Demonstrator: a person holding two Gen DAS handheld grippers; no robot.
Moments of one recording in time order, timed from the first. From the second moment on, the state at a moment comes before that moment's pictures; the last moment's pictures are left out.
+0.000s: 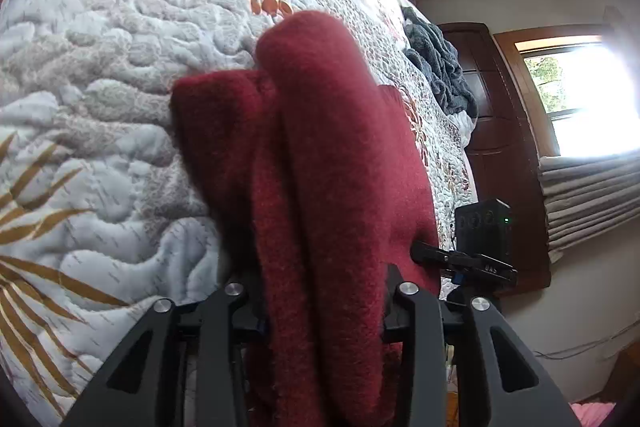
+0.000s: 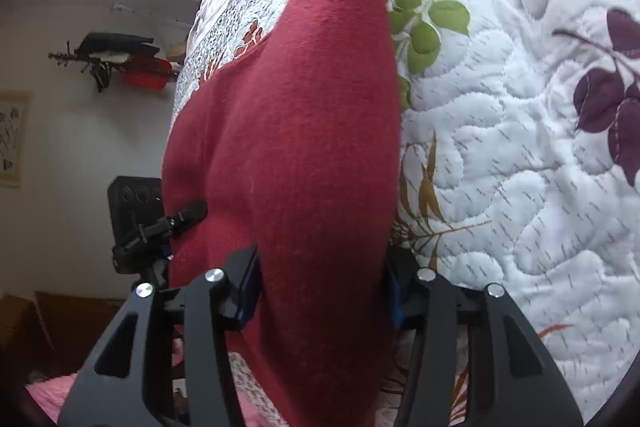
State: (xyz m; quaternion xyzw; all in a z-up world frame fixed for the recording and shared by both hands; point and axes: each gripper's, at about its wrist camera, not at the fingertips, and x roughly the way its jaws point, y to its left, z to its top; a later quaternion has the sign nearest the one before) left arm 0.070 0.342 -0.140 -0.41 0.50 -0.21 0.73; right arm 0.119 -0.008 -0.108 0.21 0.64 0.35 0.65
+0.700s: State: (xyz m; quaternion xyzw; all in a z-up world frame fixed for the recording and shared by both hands) left arm -0.027 0.307 -0.045 -0.31 0.48 -0.20 0.80; right arm 0.030 -0.028 -0.104 0.22 0.67 0.33 0.63
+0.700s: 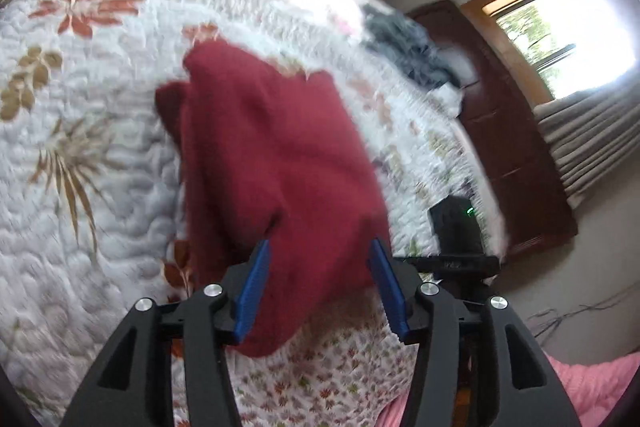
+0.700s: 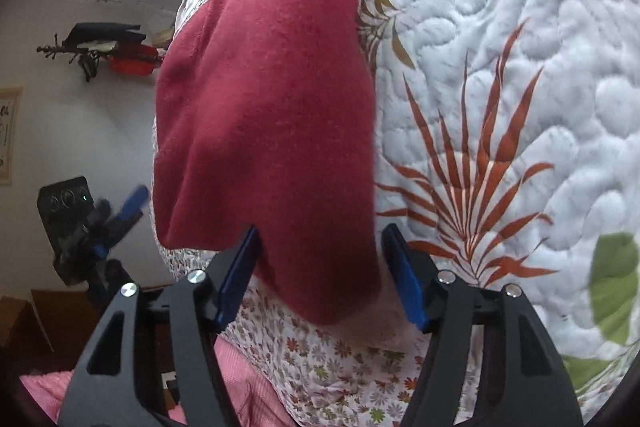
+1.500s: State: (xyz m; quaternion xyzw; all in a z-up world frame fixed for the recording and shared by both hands) left arm -0.031 0.329 -0.133 -0.40 0.53 -0.15 0.73; right arm 0.025 -0.010 -0.102 0.17 0.68 0.32 0.64
